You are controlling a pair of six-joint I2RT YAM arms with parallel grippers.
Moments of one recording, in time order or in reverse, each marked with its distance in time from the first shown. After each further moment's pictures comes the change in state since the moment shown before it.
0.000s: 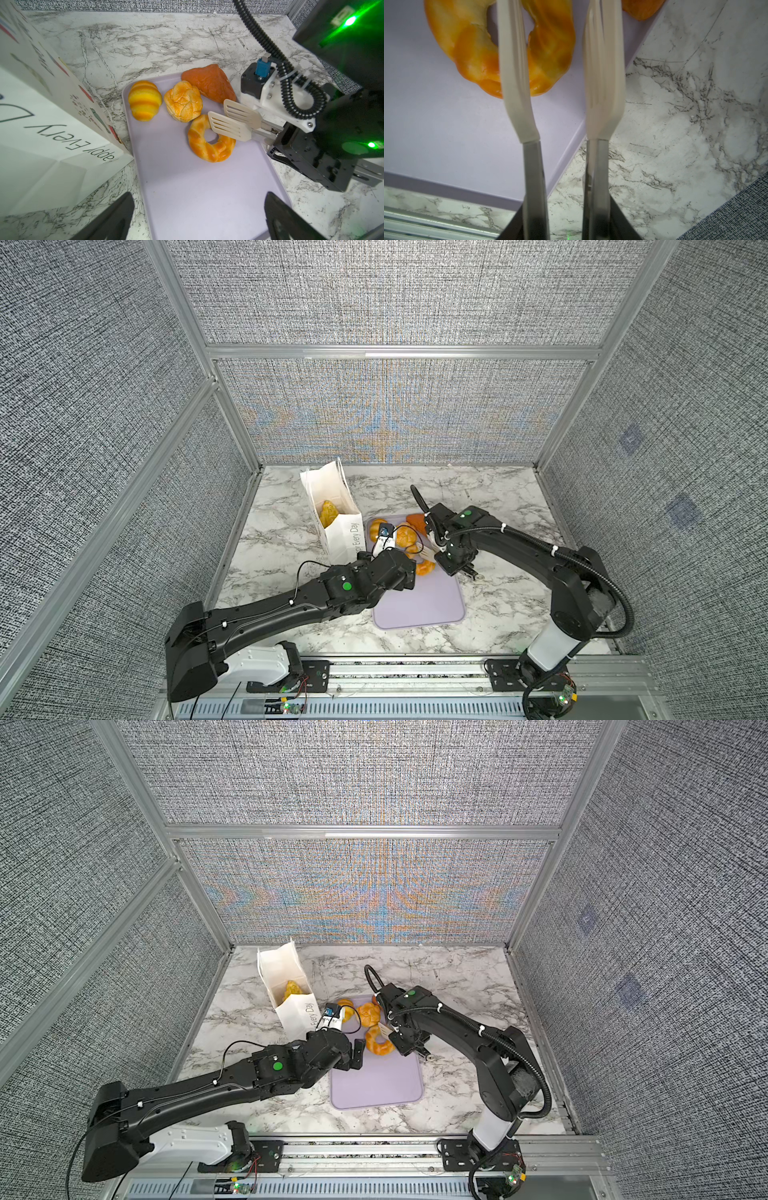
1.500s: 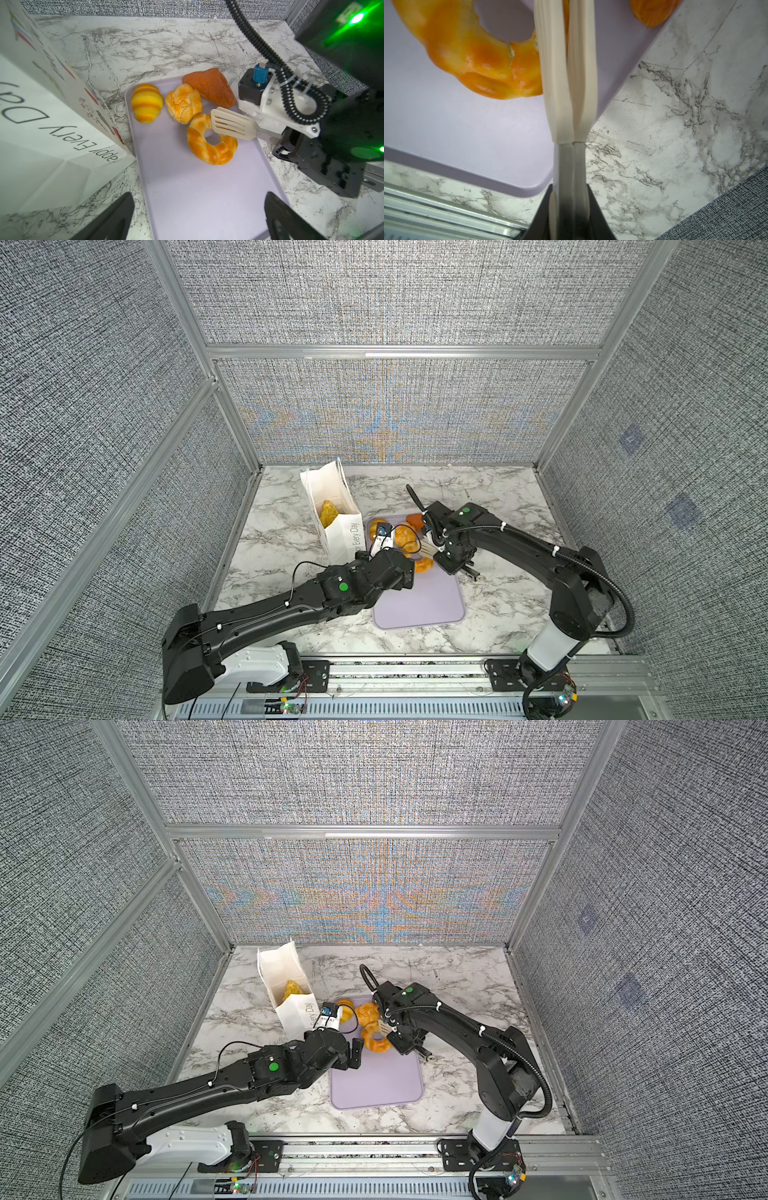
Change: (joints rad) left arm 0.000 -0.024 0.005 -0.016 -0.008 0.000; right arm 0.018 -0.013 0.051 -0.065 -0.013 -0.060
